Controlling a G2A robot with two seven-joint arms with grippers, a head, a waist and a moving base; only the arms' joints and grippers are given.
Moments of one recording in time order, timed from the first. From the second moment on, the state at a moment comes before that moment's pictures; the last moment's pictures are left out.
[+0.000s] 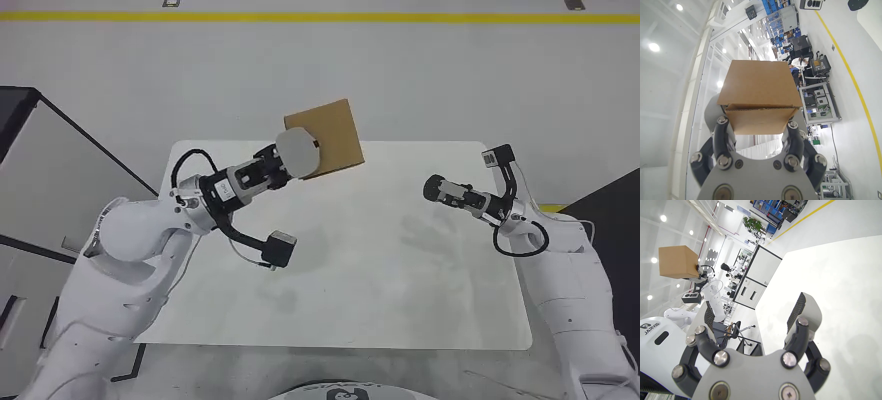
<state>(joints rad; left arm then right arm) 1.26 -0.99 -1.31 -2.10 2.70 -0.03 0.66 -1.24 -1.05 1.50 -1.25 0.41 -0.62 1.19</state>
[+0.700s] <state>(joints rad) 1.21 -1.00 -1.27 -2.05 2.36 -0.35 0.54 -1.24 -1.05 1.50 -1.25 0.41 -0.62 1.19</state>
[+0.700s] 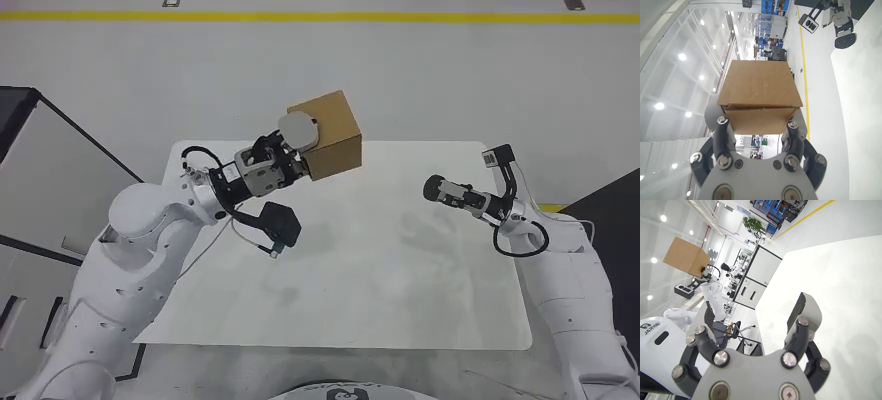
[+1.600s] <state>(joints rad) 1.20 -1.03 -1.18 -1.82 1.91 -0.75 0.33 -1.24 -1.05 1.50 -1.25 0.41 -0.62 1.19</state>
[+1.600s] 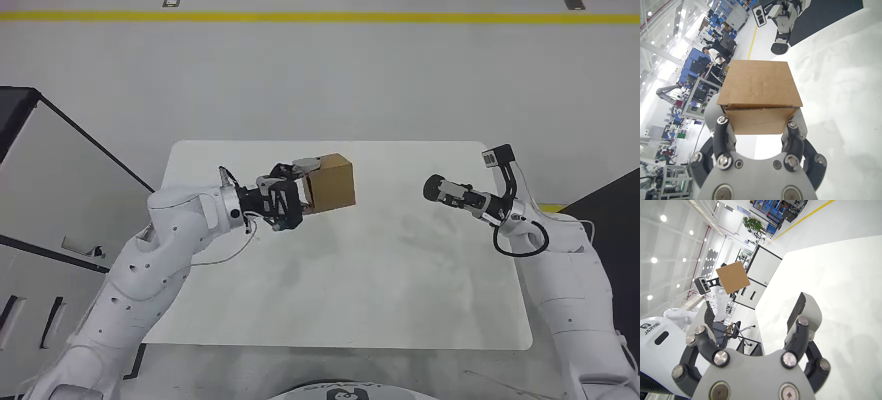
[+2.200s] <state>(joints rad) 1.07 -1.08 -0.94 -1.46 1.64 -0.89 0.42 -1.24 -1.05 1.50 -1.25 0.41 -0.62 1.19</state>
